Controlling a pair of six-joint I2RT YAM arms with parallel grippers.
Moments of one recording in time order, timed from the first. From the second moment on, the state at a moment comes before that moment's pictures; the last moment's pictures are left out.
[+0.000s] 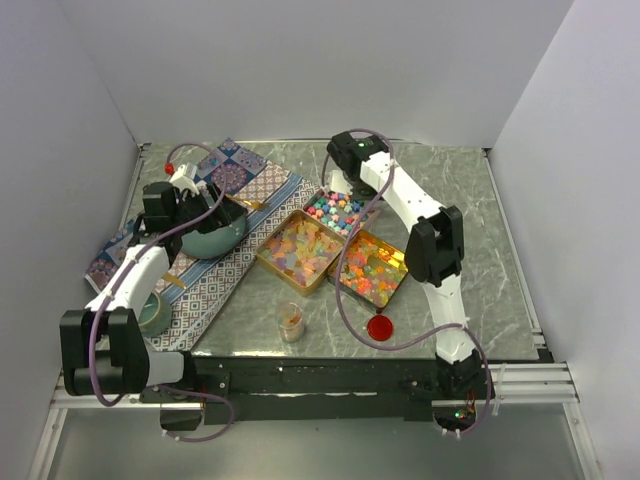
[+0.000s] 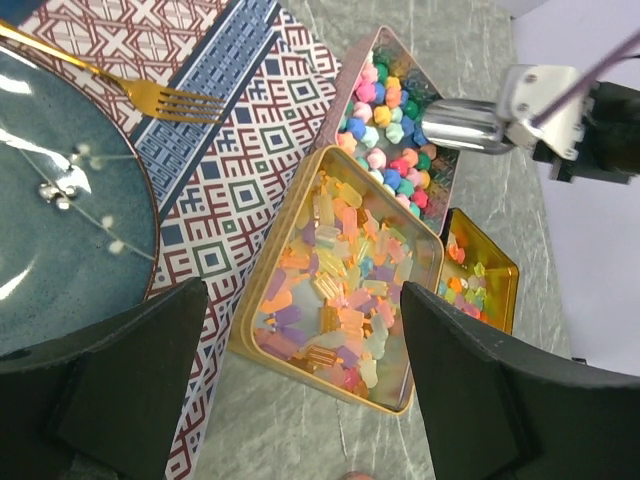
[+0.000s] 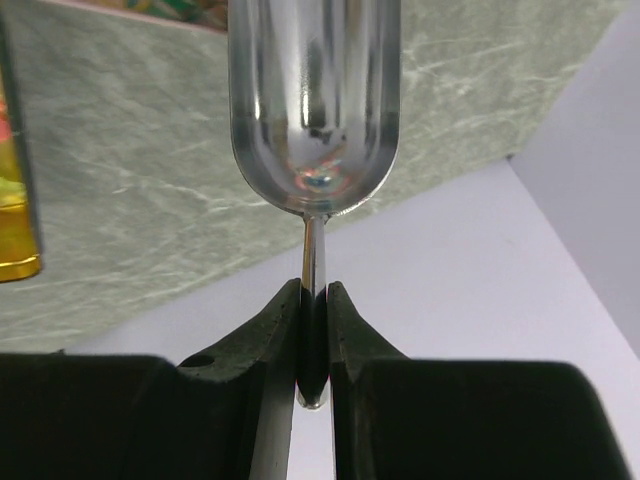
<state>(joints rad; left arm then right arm) 0.02 1.29 0.83 0.01 0.57 -0.49 0.50 2.25 2.21 -1.36 0.53 -0.93</state>
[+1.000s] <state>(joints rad) 0.03 1.35 0.80 0.04 0.57 -0.48 0.56 2.39 2.21 -1.27 0.44 -1.01</state>
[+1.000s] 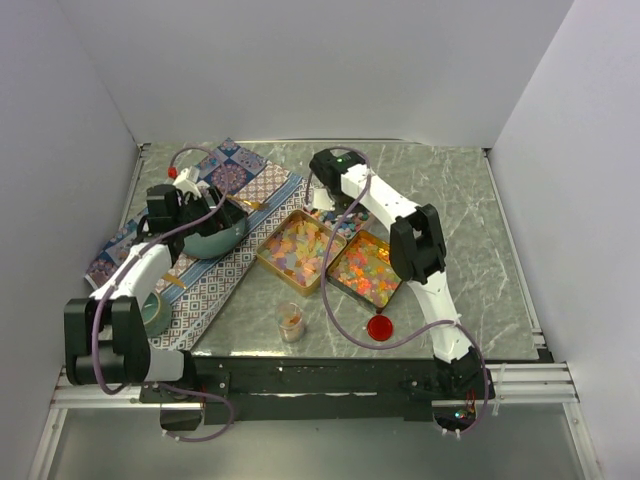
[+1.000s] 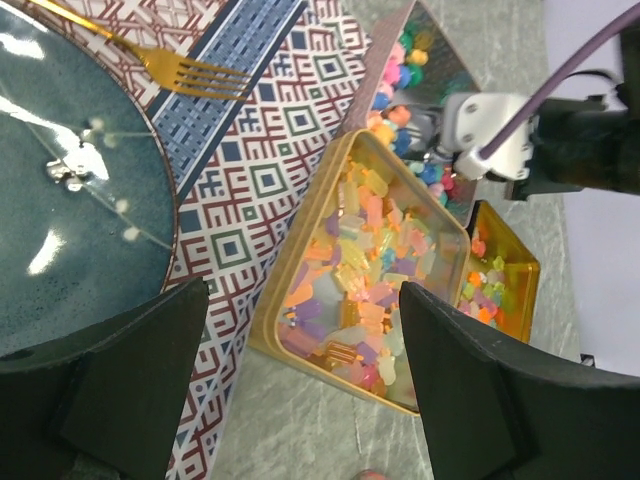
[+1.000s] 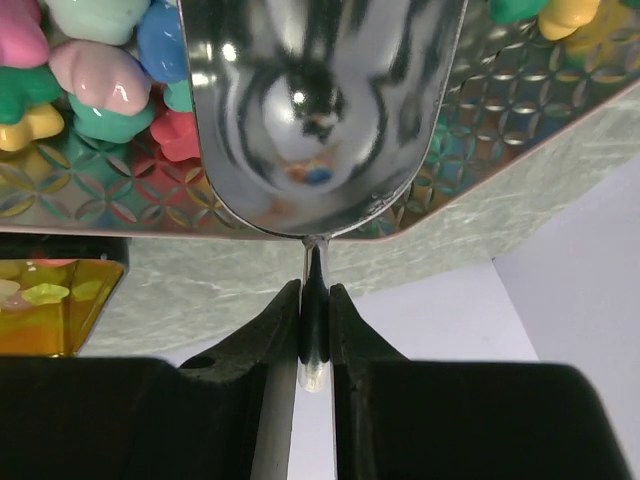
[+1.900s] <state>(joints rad) 0.03 1.52 0.93 -0.04 0.56 -0.38 0.48 2.42 2.15 -1.04 0.11 -1.12</state>
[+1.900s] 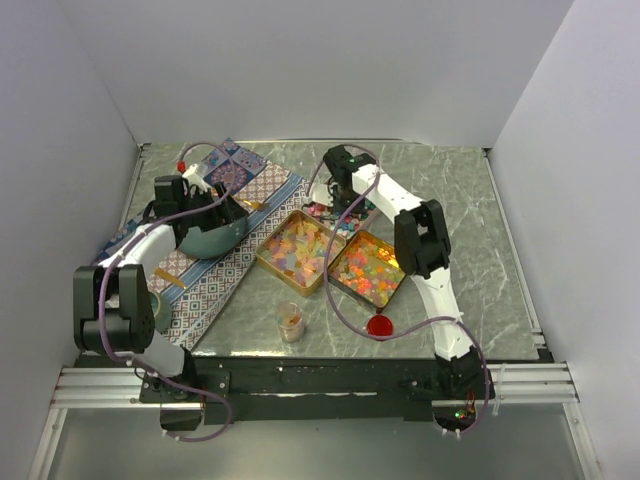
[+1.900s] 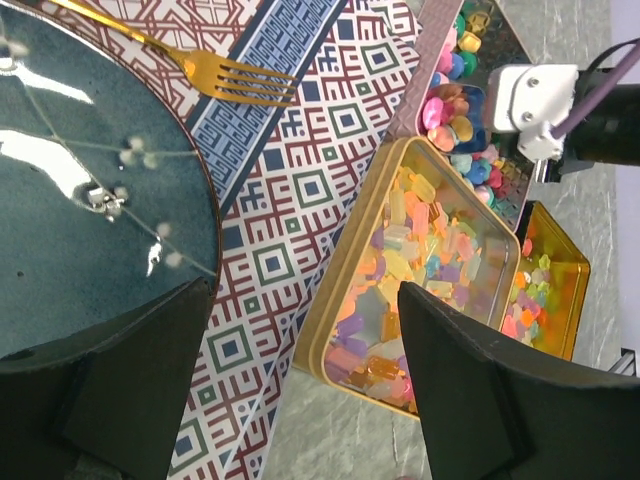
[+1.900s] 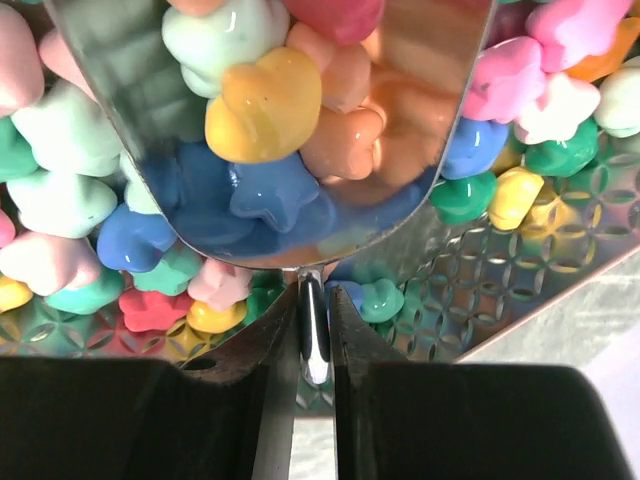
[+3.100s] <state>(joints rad) 0.03 1.63 1.10 -0.19 0.56 -0.22 0.27 2.01 1.60 -0.46 -0.57 -0.75</state>
